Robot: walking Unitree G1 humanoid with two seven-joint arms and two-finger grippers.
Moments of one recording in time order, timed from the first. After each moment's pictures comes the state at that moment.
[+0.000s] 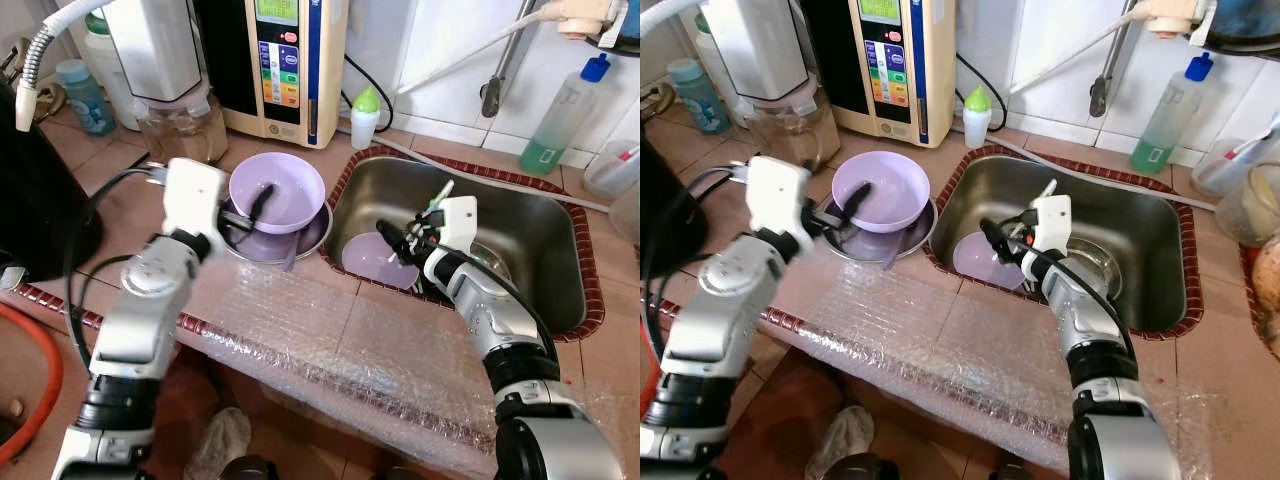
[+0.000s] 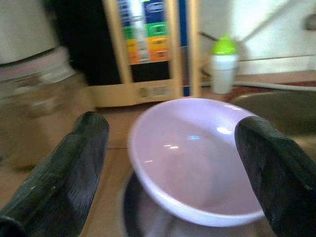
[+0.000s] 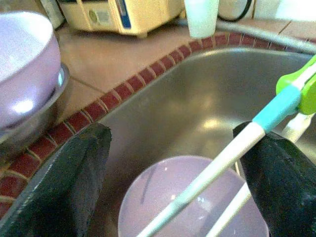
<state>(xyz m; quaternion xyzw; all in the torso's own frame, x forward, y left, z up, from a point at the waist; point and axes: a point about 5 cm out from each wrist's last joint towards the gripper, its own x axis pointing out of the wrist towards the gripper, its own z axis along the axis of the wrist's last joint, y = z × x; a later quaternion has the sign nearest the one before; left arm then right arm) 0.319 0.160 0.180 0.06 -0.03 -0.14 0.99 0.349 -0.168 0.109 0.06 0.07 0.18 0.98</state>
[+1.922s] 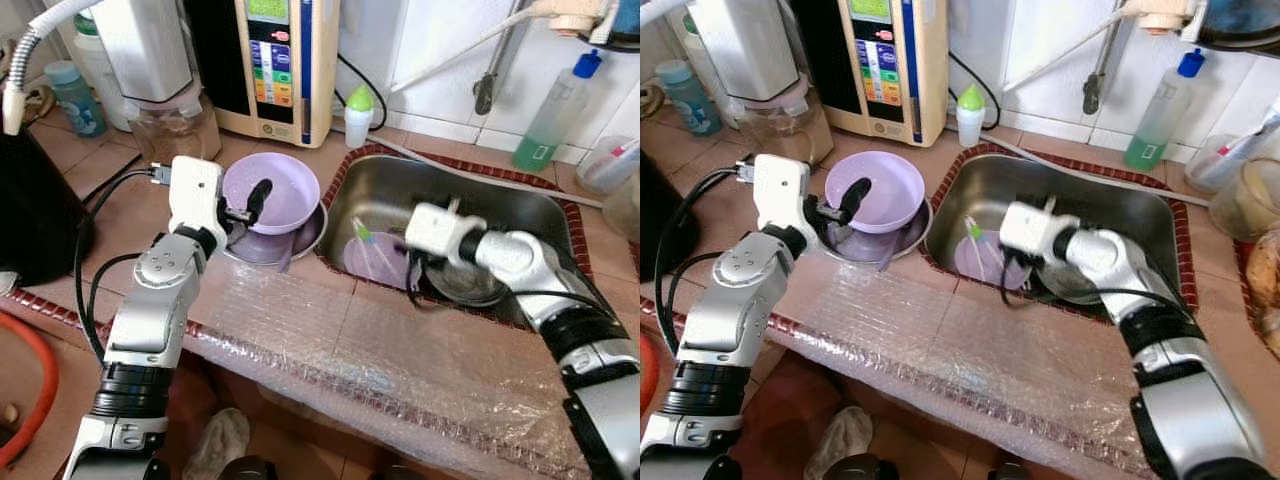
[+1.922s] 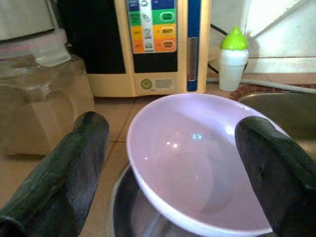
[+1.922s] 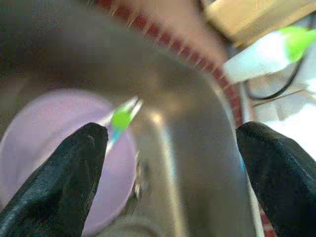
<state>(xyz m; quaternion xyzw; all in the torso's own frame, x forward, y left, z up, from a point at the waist) 0.326 0.152 0.174 0.04 -0.01 -0.13 0.99 0.361 -0.182 0.147 -0.44 0.02 0.32 0.84</state>
